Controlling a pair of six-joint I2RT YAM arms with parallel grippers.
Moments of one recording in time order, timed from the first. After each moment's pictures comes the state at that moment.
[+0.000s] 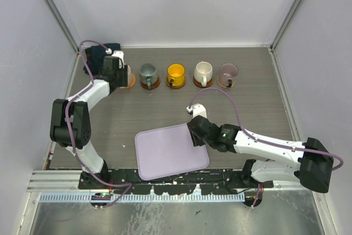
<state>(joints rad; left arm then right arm) -0.14 1.74 1.18 -0.15 -0.17 -0.04 1.04 1.12 0.68 -0.49 0.35 0.54</state>
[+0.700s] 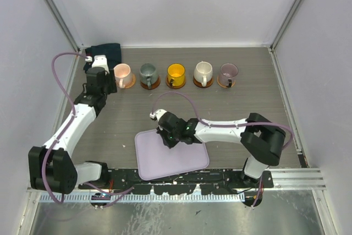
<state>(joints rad) -0.14 1.25 0.91 -0.17 -0.31 -0.09 1.11 1.63 0.92 -0.21 0.03 0.35</state>
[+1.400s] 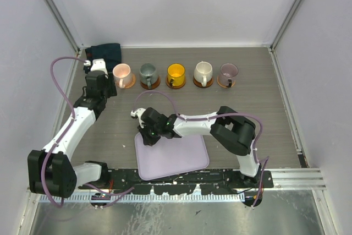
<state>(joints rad) -0.14 1.20 0.86 -0.19 -0.33 -0.14 1.12 1.95 1.20 -0.10 -0.18 0.32</state>
